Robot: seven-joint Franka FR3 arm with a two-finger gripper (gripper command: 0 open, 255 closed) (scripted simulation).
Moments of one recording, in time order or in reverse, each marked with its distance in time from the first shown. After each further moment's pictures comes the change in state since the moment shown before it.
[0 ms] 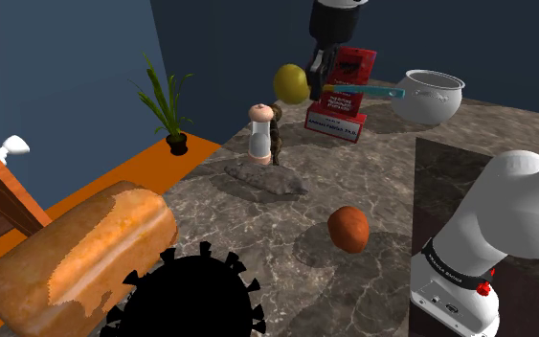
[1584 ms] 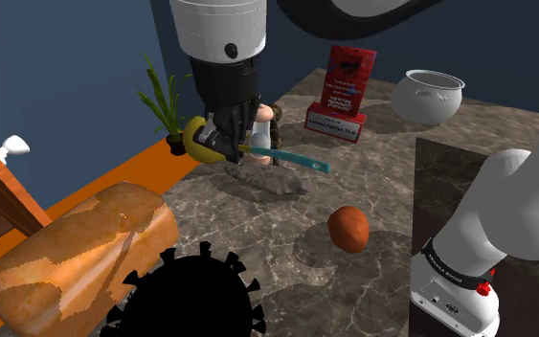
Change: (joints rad) arm 0.075 0.393 0.381 0.308 -0.053 0.008 0.494
